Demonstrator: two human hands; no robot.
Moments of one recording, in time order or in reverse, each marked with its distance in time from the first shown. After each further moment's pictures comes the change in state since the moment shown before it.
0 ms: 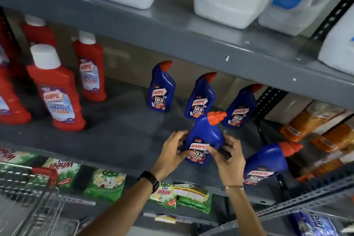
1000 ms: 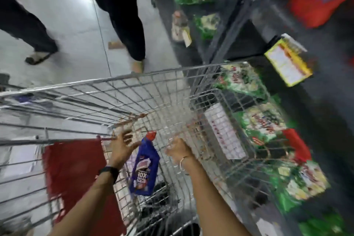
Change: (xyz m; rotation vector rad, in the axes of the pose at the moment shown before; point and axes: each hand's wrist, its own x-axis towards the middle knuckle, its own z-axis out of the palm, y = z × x) left_hand -0.539 -0.189 -0.429 -0.016 1.404 -0.900; right_hand -0.447 -0.059 0.523 -0.521 -1.777 0.209
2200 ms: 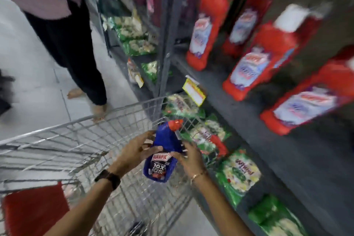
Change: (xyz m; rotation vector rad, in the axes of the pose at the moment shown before) left_hand -0.114 0.182 0.078 0.104 -0.587 0.542; right_hand -0.124 0.036 -0.135 0.155 0.521 -0.377
